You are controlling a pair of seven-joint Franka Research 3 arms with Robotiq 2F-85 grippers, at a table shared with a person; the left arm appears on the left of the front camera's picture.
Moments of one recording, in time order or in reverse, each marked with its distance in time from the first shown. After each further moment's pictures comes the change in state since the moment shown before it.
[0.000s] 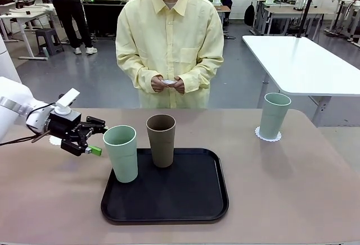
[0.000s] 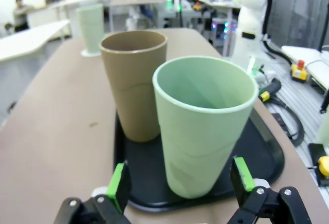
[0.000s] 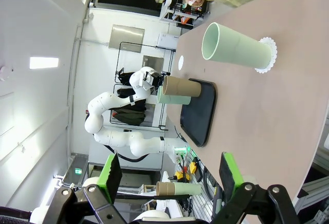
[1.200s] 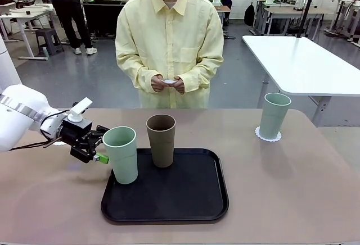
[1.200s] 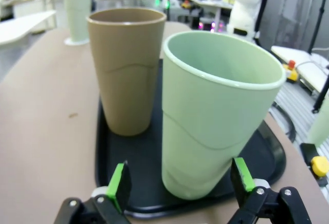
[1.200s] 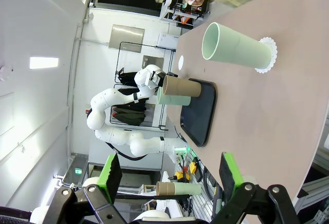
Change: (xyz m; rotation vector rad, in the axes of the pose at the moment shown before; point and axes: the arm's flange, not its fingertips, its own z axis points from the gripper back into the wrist) left arm -0.023 0.010 -0.026 -0.084 0.008 0.058; right arm 0.000 0.000 0.000 0.000 0.000 0.000
